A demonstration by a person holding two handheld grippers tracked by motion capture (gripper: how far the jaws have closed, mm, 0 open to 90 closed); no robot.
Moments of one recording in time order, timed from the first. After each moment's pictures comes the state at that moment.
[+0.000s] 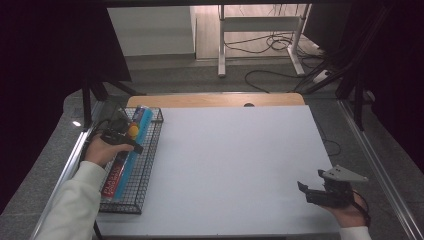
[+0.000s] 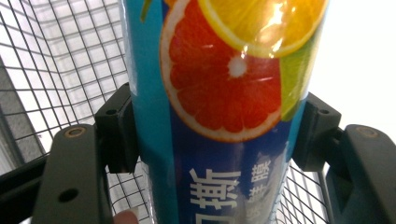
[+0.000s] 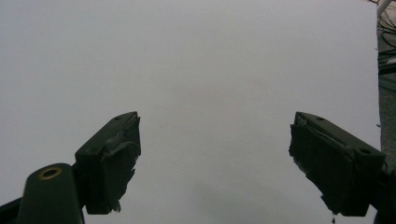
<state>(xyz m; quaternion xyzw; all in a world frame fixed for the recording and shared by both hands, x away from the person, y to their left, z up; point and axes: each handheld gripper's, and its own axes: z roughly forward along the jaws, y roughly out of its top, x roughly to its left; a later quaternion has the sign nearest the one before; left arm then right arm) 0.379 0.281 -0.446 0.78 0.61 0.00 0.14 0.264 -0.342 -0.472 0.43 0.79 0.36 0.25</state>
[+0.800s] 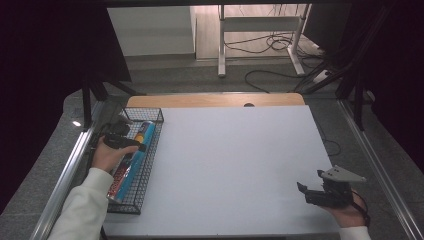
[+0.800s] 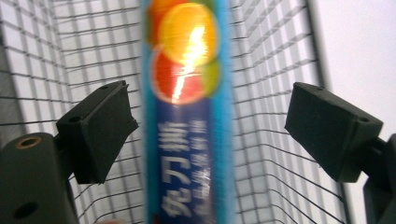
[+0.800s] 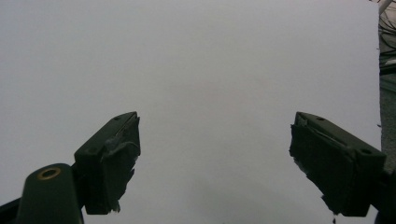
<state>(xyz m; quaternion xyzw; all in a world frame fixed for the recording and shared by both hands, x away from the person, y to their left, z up) 0.371 0.278 -0.457 0.76 0.62 0.05 0.19 0.265 -0.341 -0.474 0.43 0.79 0.36 0.25</state>
